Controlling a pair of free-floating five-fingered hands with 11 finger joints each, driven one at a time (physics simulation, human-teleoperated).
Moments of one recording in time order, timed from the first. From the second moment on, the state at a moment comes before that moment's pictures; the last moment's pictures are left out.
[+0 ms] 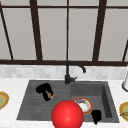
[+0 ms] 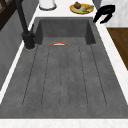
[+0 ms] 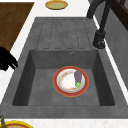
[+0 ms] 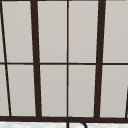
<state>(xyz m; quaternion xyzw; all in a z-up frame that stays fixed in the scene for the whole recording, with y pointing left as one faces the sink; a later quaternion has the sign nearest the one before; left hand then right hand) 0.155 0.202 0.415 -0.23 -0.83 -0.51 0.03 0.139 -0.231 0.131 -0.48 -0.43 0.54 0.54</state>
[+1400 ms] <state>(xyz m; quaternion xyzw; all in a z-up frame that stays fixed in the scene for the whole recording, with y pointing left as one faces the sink) 0.127 0.001 0.412 -0.22 -0.82 -0.53 0.03 0.139 -0.231 0.131 -0.48 -0.43 0.54 0.54</state>
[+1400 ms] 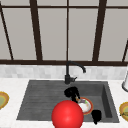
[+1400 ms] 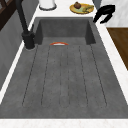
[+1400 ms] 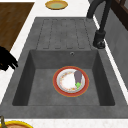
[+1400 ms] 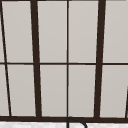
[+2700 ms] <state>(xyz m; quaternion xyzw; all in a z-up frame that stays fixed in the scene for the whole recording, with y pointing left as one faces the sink) 0.257 -0.069 0.203 -0.22 -0.82 -0.53 0.03 0.139 -0.231 0.131 -0.48 -0.43 0.54 0.54</state>
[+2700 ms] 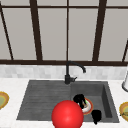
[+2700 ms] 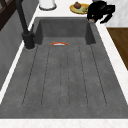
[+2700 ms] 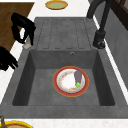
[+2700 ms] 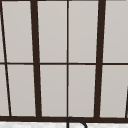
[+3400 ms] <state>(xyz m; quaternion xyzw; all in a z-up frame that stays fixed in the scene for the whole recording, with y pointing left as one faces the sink) 0.347 -0.067 0.102 -0.22 -0.81 -0.54 0.03 0.139 -0.231 0.131 -0.48 -0.43 0.54 0.54</state>
